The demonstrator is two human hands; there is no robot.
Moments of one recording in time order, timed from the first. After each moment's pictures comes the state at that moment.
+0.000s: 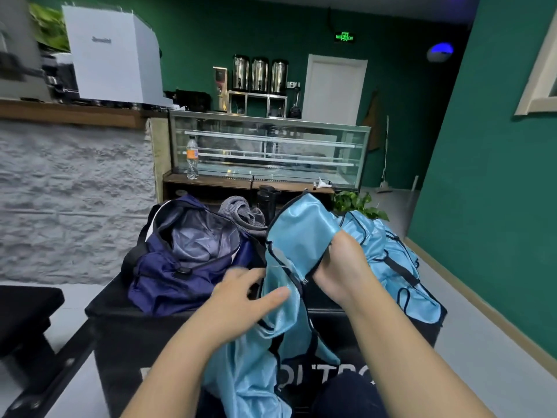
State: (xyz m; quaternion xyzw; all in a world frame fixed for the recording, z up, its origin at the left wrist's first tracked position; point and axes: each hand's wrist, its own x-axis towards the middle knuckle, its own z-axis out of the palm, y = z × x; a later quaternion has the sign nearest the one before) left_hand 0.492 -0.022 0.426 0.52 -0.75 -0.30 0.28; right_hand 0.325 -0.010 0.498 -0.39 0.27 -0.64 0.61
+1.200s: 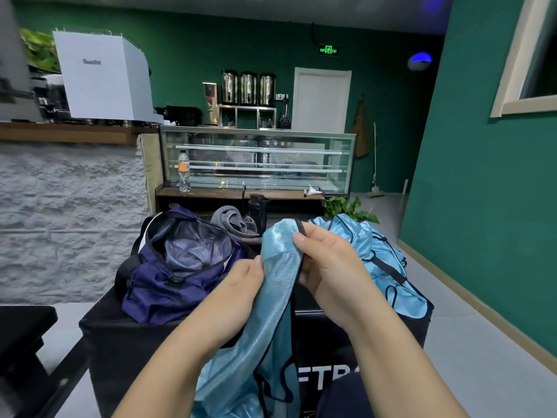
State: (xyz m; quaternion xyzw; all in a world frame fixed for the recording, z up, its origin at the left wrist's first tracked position) left_hand 0.488 0.016 0.435 0.35 -0.65 -0.50 0.45; right_hand 0.319 0.041 0.499 -0.53 0.32 -0.59 0.51
